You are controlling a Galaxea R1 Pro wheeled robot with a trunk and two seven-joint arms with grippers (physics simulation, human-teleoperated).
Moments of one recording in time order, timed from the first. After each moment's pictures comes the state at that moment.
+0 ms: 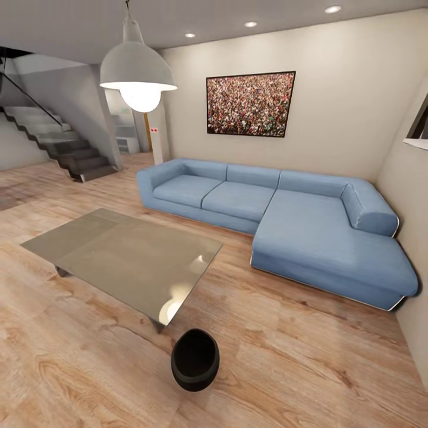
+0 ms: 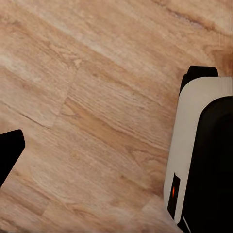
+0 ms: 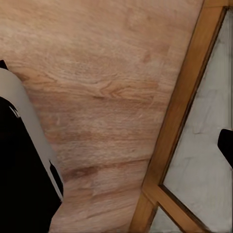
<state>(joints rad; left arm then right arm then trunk) -0.15 0.19 -0.08 -0.05 0.14 -0.04 0.02 -0.25 -0.02 0.63 -0.03 -0.82 0.12 -0.54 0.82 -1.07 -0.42</state>
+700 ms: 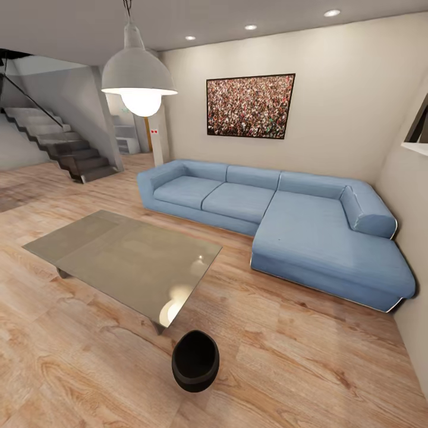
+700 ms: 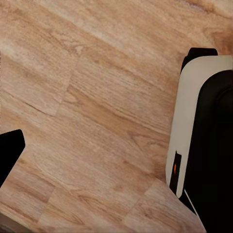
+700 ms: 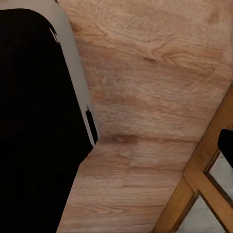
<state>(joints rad) -0.12 0.19 -0.10 -0.05 0.14 -0.06 0.02 -0.10 -0.10 0.63 -0.01 -0.82 0.05 -0.11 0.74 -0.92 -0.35</state>
